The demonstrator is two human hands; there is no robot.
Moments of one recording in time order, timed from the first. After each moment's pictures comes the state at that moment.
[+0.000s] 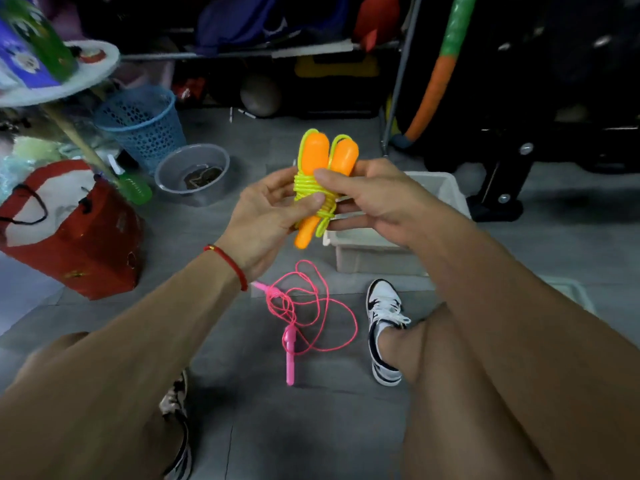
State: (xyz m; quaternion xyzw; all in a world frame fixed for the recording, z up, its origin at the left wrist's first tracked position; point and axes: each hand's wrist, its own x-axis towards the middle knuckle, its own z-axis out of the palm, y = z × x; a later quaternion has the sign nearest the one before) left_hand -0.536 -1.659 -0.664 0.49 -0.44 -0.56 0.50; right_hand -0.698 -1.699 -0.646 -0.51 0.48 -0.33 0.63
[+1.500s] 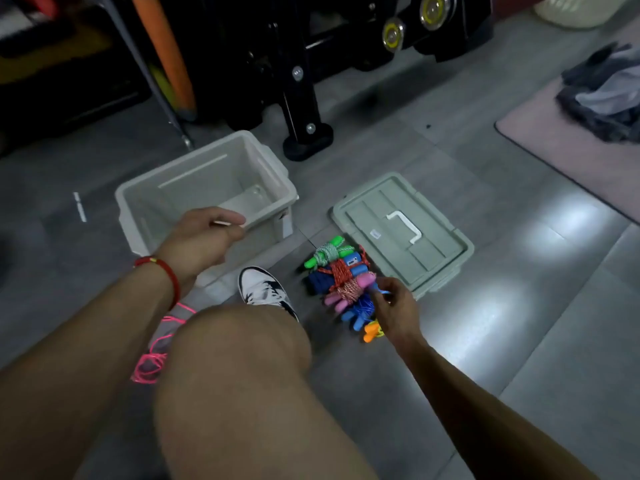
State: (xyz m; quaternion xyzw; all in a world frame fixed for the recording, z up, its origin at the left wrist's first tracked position) left_hand -0.733 -1.719 -0.734 0.58 -0.64 -0.50 0.11; right_hand -0.934 -1.507 -0.907 -0.17 0.83 -0.44 0.30
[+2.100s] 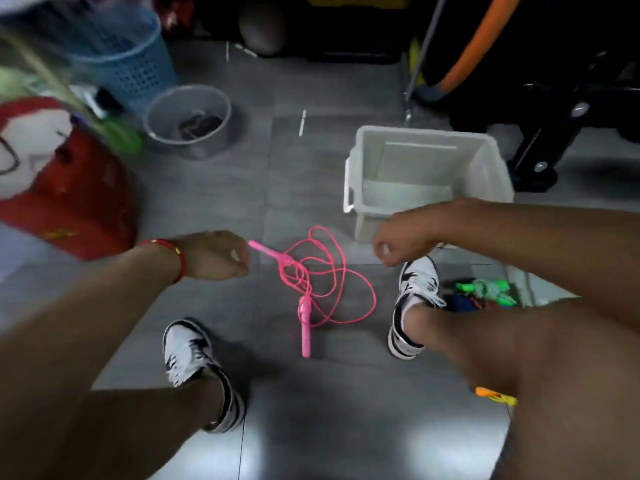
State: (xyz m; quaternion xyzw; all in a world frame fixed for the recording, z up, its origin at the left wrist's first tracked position) left_hand -0.386 -1.678 -0.761 0.64 -0.67 -0.33 -0.20; right_hand -0.699 -1.753 -0.779 -0.82 0.40 0.36 0.22
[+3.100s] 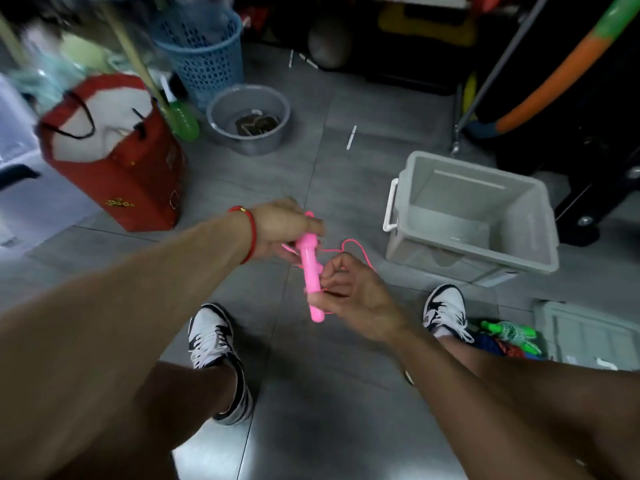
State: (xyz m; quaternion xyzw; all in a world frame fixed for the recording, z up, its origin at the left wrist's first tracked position) left_hand -0.406 -1.672 -0.725 0.66 -0.41 -0.61 0.17; right_hand -0.582 -1.632 -0.814 -0.56 0.44 -0.26 0.65
